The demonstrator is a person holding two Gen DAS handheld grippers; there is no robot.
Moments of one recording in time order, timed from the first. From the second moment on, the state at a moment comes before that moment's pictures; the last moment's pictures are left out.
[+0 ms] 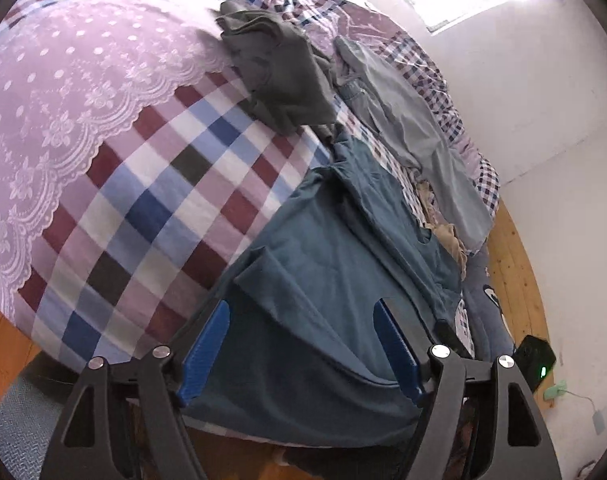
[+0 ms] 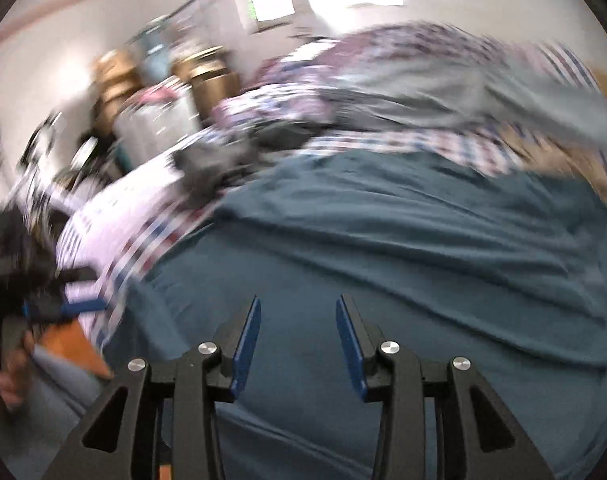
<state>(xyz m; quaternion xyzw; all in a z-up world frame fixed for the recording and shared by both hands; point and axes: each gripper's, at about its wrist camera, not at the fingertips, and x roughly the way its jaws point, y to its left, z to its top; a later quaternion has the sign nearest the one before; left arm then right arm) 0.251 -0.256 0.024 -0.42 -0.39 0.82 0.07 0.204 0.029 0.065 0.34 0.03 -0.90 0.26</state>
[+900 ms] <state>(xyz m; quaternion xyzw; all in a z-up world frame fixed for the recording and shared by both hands) 0.223 -0.251 -0.006 -0.41 -0.46 0.78 0.09 0.257 -0.088 0.020 0.26 0.23 -0.86 0.38</state>
